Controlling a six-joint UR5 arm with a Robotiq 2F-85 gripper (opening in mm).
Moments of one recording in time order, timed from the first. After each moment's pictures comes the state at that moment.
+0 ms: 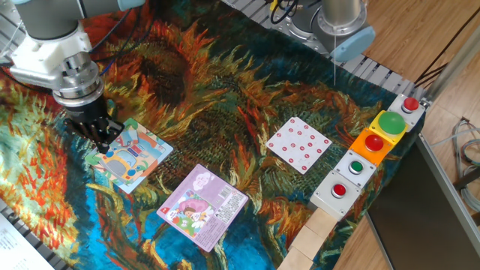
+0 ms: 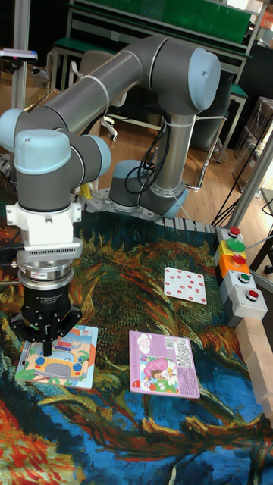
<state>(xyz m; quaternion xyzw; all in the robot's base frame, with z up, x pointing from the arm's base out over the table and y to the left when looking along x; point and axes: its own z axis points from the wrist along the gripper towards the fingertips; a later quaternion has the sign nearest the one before) 0.669 -0.120 0.043 -0.16 0.98 0.06 0.10</state>
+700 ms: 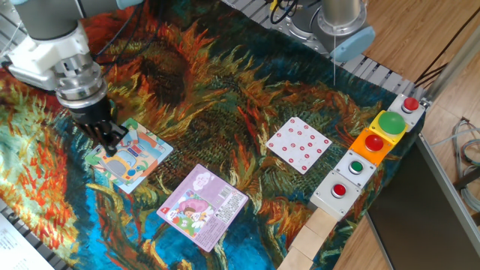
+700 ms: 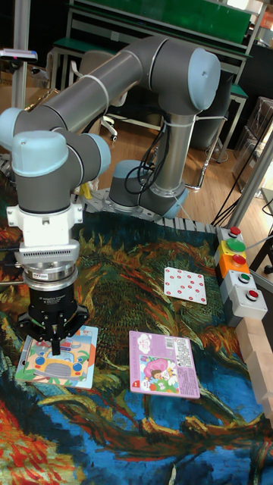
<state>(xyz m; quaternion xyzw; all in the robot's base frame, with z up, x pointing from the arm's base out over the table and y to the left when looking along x) 0.657 -0.104 0.038 -0.10 0.99 0.09 0.07</state>
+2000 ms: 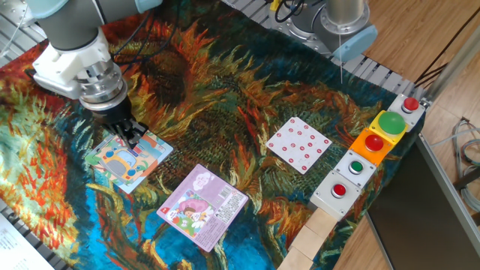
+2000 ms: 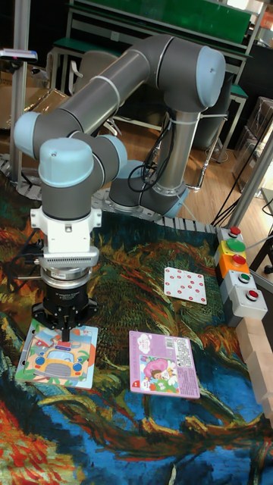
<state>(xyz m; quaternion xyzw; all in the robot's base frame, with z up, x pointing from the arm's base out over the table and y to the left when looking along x) 0.619 -0.096 0.027 -0.12 0.99 0.06 0.03</state>
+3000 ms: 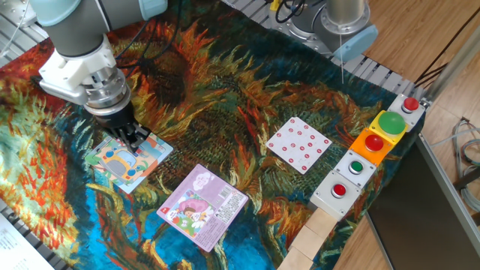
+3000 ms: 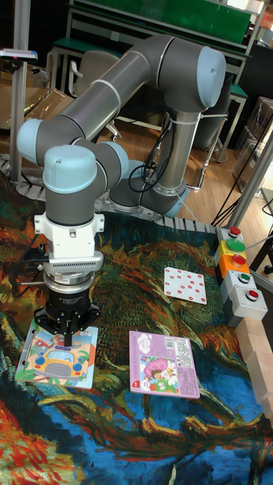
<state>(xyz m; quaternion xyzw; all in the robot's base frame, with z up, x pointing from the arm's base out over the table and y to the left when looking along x) 0.623 -0.088 0.018 -0.13 0.99 0.06 0.04</state>
